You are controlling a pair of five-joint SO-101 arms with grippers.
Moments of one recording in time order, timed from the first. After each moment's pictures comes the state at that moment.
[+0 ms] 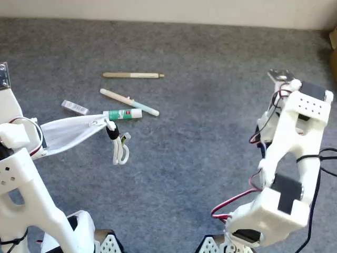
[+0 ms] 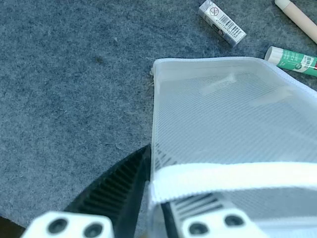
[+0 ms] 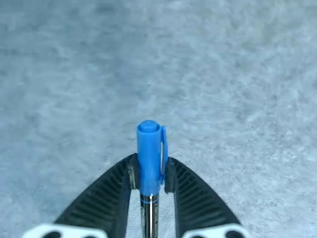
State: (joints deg) left arm -31.4 -35.6 10.6 101.0 -0.4; right arm 18.5 4.2 -1.4 93.6 29.6
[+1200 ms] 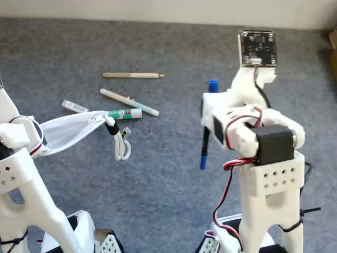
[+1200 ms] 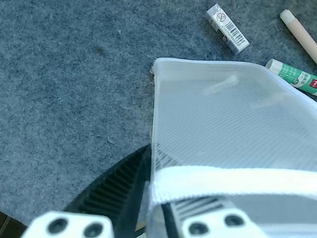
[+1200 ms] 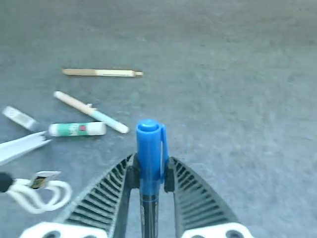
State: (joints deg) left arm -31.4 -35.6 10.6 101.0 6.7; right arm -16.2 -34.6 -1.3 86.0 -6.9
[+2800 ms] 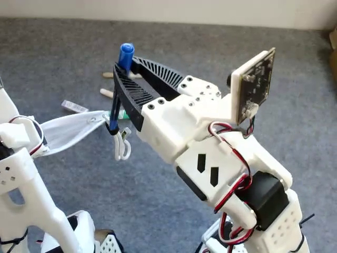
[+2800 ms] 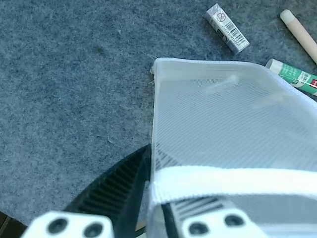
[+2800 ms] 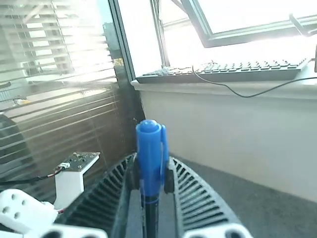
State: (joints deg) left arm -31.4 -35.6 10.6 101.0 6.7; right arm -46.3 -44.7 -1.3 47.3 -10.8
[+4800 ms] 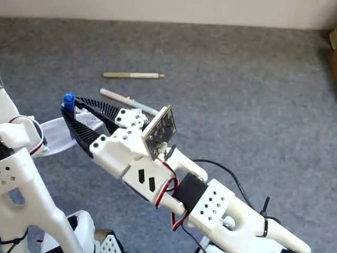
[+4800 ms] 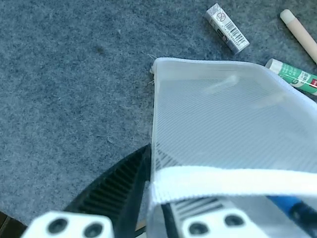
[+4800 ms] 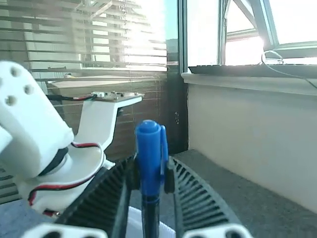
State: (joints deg) left arm -31.4 -35.6 10.6 101.0 6.7; right arm -59.0 -44.9 45.1 -4.4 -1.9
